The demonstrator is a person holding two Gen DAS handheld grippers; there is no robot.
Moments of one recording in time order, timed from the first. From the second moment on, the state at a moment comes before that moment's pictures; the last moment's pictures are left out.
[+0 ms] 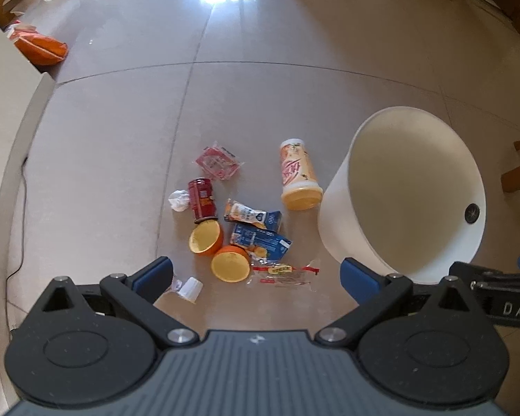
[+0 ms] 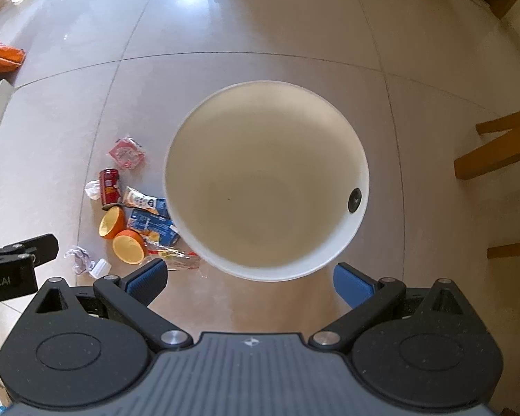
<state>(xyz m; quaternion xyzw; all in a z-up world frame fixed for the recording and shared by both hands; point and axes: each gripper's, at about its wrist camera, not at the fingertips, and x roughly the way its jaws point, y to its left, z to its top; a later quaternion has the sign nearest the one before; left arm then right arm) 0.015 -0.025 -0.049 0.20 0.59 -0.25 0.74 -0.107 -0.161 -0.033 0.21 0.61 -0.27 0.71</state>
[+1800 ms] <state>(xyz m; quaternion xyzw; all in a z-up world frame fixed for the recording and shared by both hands) 0.025 -0.026 -0.154 0.19 0.61 -0.21 0.74 -0.114 -0.316 -0.165 0.24 0.62 -0.34 0.66</state>
